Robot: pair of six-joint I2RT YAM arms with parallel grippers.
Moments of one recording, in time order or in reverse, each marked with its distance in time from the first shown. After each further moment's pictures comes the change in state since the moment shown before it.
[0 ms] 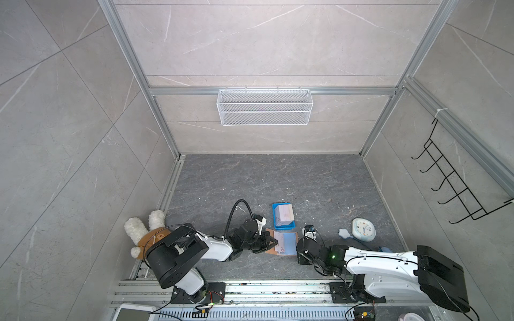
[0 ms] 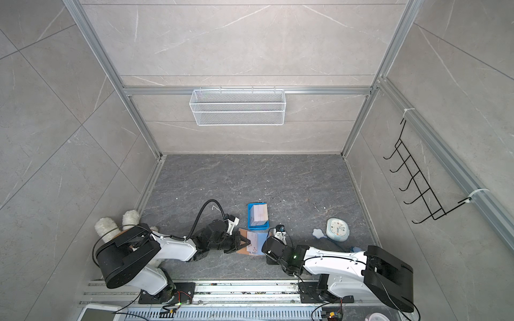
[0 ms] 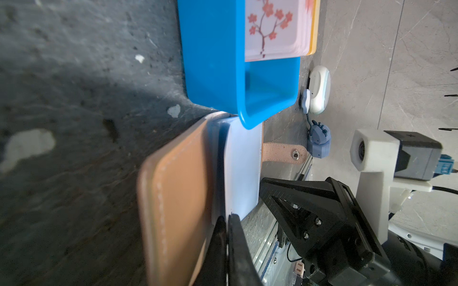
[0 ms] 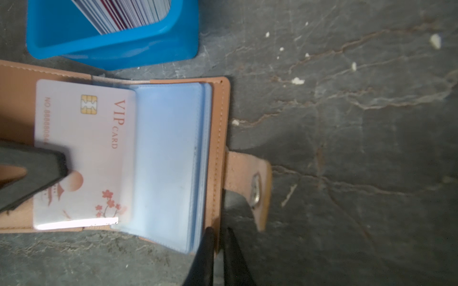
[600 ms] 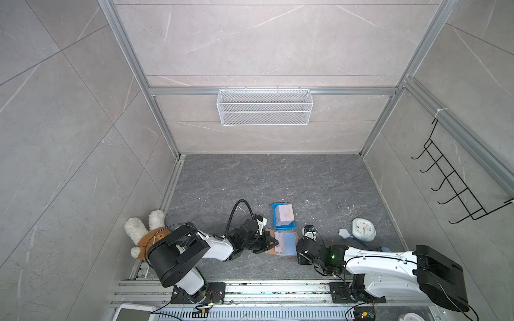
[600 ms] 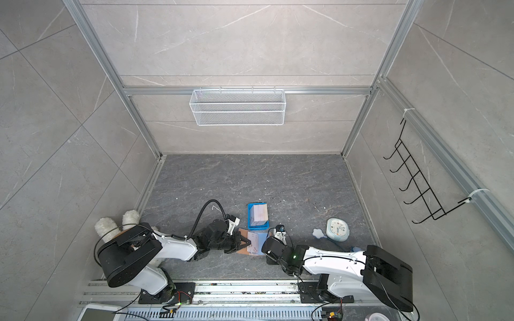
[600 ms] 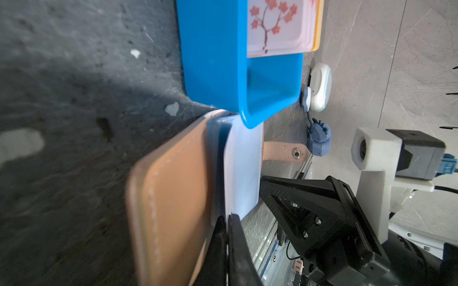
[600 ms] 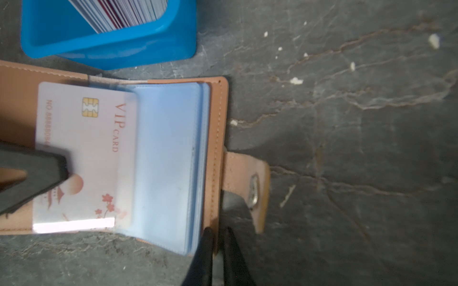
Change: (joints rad) left arm 0.000 0.019 0.011 0.000 0.016 -0.003; right arm 0.000 0.006 0.000 0.000 0.003 0.000
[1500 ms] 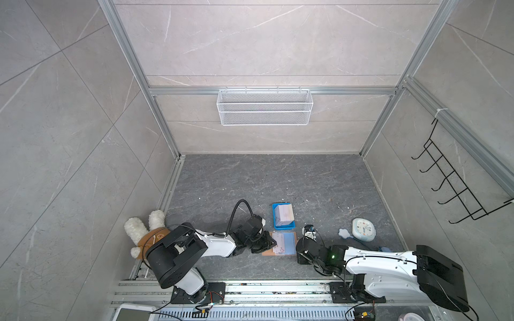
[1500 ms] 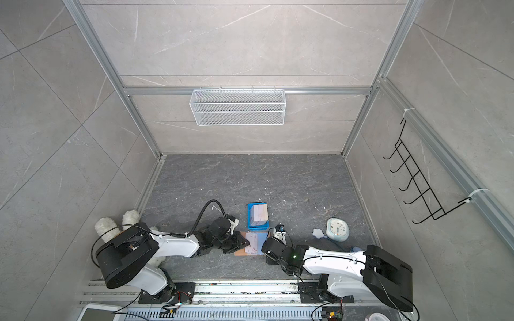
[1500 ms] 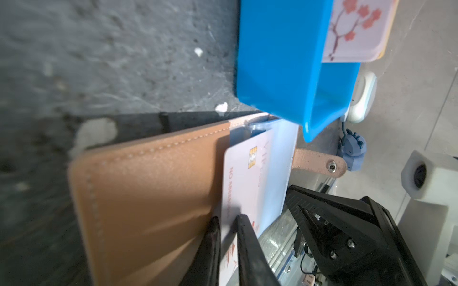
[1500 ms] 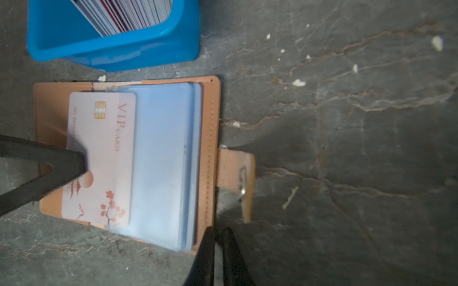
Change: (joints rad) left arm 0.000 -0.031 0.088 -0.293 -0.089 0.008; right arm 0.000 0.000 0.000 0.008 0.000 0.000
